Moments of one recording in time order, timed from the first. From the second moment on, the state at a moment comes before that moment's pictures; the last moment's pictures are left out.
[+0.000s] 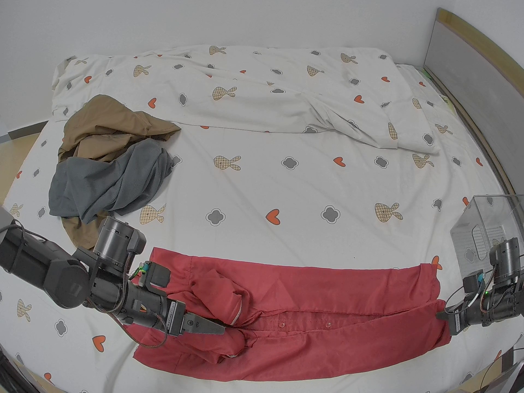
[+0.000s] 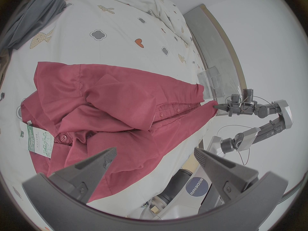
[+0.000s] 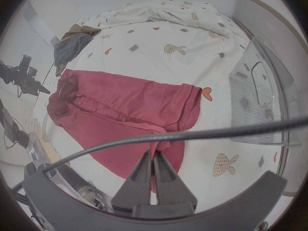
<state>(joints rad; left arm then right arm) -0.36 1.80 -0.69 -0.09 -0.58 -0.13 -0.01 1.50 -0.28 -0.24 0.18 -0.20</state>
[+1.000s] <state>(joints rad) -0.36 1.80 -0.69 -0.09 -0.58 -0.13 -0.10 1.69 -0.37 -0.26 0.10 -0.20</state>
